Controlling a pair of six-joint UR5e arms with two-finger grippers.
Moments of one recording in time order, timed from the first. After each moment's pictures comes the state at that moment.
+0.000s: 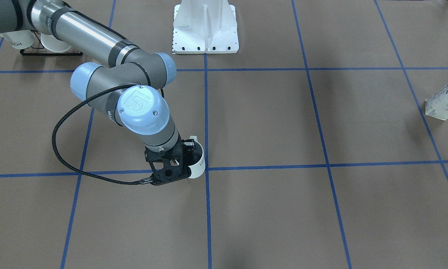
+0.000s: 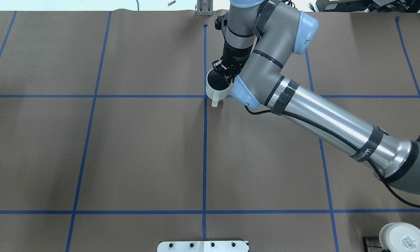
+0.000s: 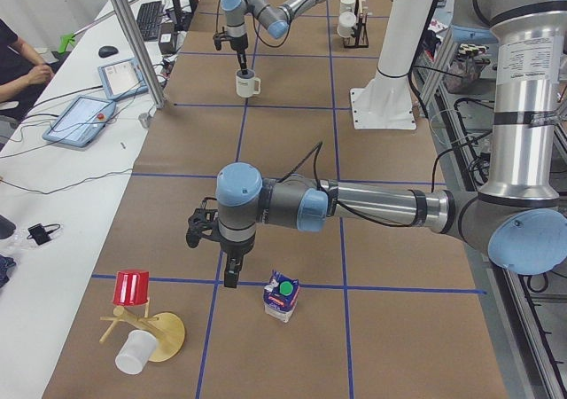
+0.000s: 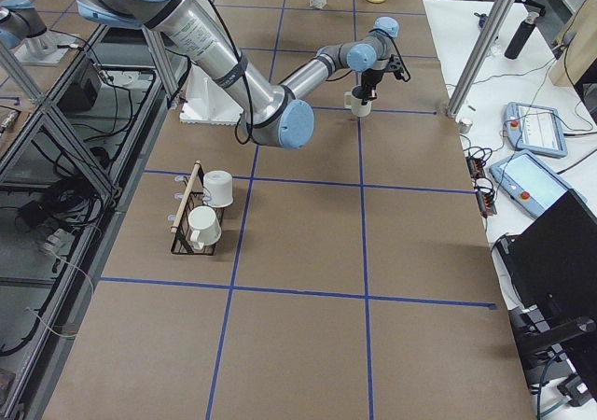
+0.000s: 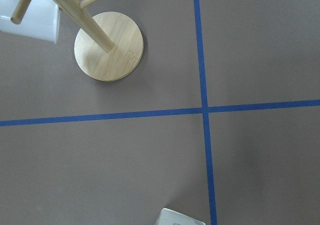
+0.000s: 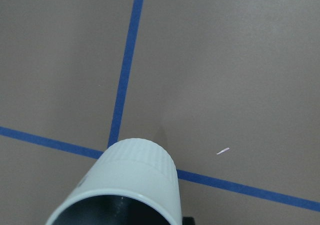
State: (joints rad) left arm -1.60 -1.54 -1.70 -1.64 -2.25 -0.03; right arm 0.78 -0.61 1.21 -1.55 2.16 0.75
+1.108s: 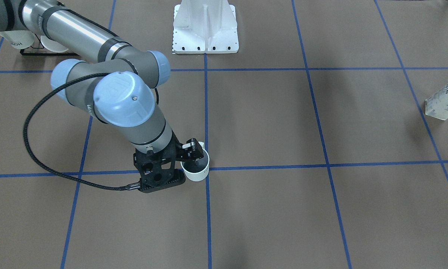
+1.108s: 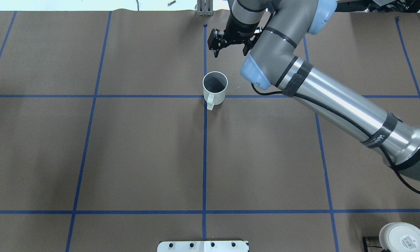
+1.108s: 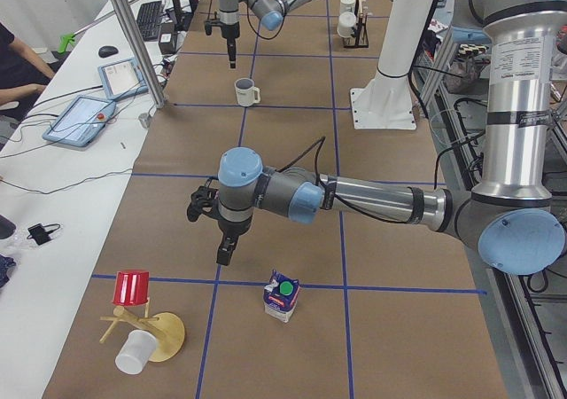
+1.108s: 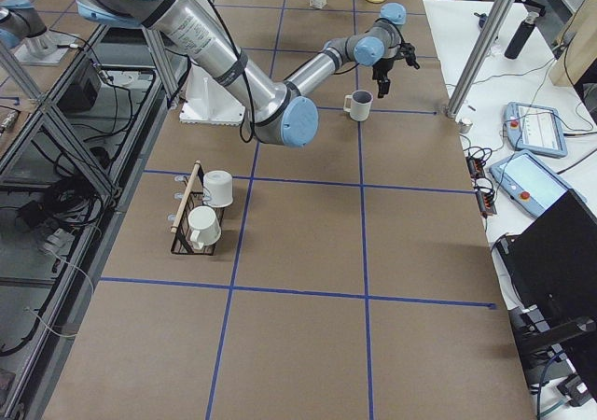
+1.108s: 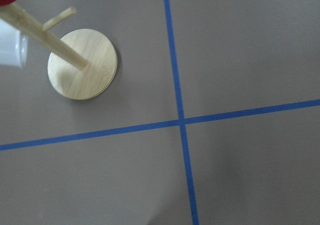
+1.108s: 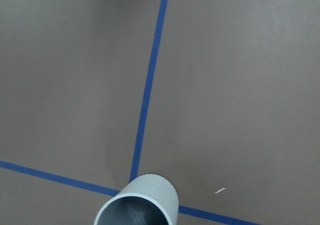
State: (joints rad) left arm -1.51 -1.53 -1.74 -1.77 -2.25 -0.04; right arm 0.89 -0.64 1.28 -1.45 2.21 0.82
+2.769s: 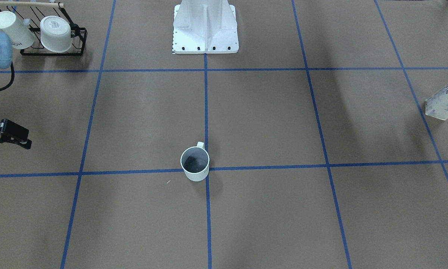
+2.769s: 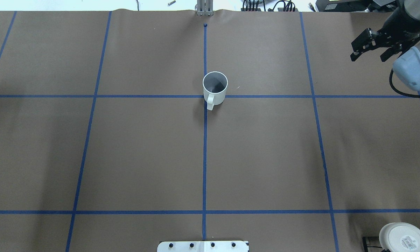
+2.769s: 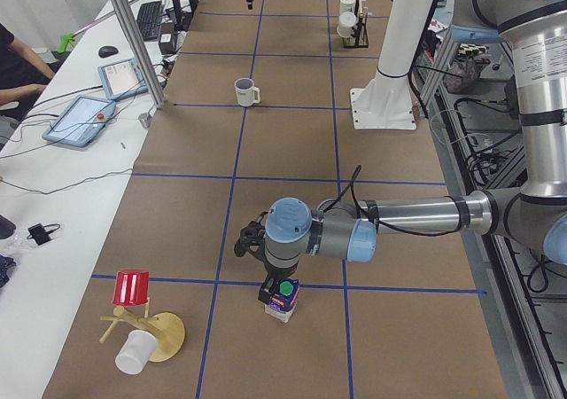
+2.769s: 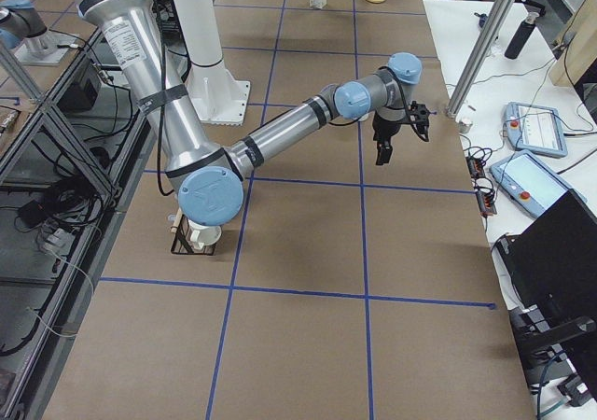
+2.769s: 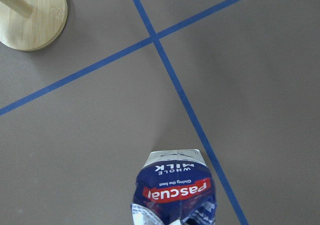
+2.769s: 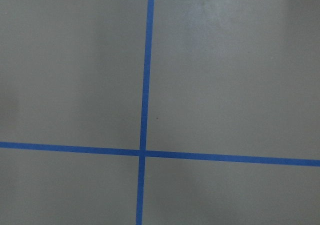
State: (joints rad) left arm -1.59 -1.32 -1.73 -1.78 -2.34 0.36; right arm 1.20 -1.18 1.71 -1.73 2.34 0.48
